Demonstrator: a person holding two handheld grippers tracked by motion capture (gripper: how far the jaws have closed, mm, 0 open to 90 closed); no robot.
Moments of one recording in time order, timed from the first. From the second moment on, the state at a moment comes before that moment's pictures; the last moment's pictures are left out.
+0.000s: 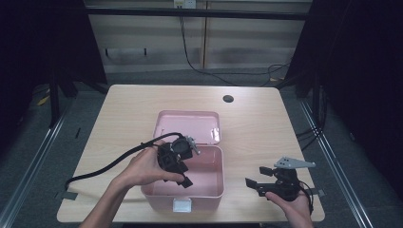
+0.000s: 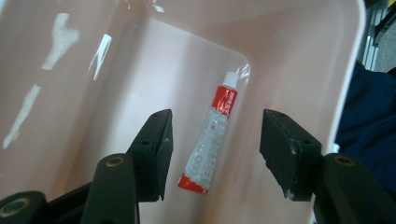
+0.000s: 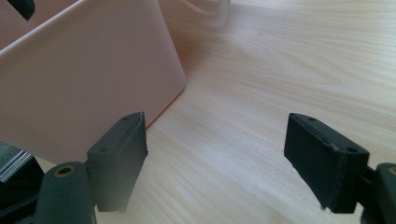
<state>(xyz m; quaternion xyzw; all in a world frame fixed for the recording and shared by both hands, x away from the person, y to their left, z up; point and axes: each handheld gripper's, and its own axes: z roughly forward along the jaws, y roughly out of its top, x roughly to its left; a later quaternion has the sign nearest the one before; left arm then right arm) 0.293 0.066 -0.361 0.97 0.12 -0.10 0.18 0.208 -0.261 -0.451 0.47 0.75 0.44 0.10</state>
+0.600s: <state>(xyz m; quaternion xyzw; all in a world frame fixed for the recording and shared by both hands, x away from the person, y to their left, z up) 0.297 0.100 -0.341 0.97 0.13 -0.08 0.18 0.207 -0.261 -0.451 0.47 0.76 0.44 0.11</state>
